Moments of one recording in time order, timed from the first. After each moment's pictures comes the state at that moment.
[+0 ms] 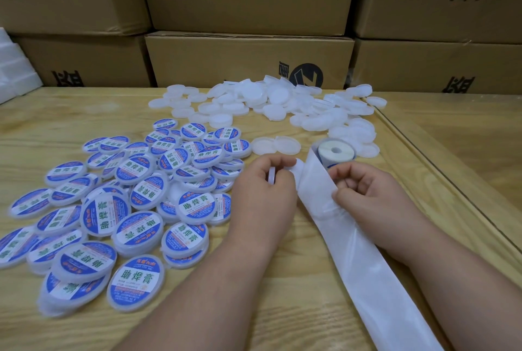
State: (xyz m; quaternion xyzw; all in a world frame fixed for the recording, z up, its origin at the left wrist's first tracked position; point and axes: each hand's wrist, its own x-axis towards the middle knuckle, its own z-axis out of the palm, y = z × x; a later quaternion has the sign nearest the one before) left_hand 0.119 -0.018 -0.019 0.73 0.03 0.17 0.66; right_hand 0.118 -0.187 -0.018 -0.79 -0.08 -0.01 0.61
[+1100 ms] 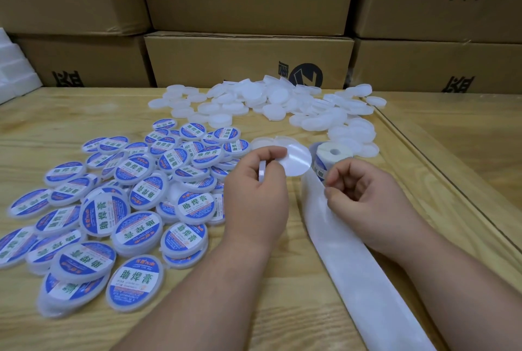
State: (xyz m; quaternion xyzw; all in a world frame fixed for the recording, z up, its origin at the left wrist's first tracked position) left_hand 0.115 -0.018 -0.014 0.67 0.03 0.22 0.71; right_hand 0.114 -0.179 -0.015 -0.79 -0.12 -0.08 0.60
